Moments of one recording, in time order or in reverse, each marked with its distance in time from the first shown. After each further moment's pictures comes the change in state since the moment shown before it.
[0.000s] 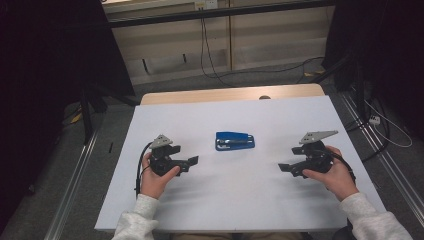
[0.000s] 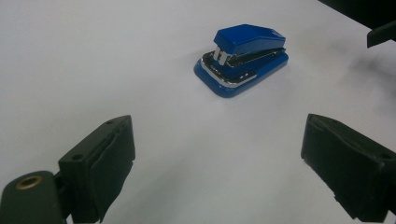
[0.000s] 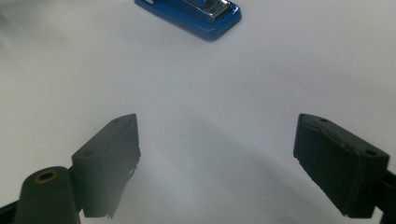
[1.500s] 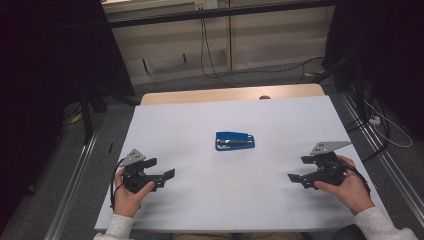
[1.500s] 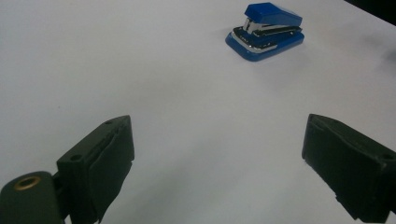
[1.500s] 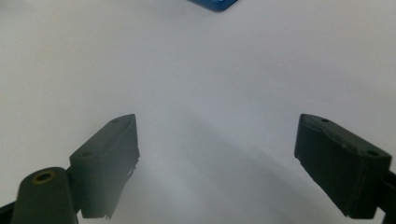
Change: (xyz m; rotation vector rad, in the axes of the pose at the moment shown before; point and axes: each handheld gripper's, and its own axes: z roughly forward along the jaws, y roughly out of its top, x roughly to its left) left arm 0.017 -0.041 -0.067 -0.022 0.067 -0.032; right arm 0.009 -0.026 -0.026 0.007 -0.003 -0.011
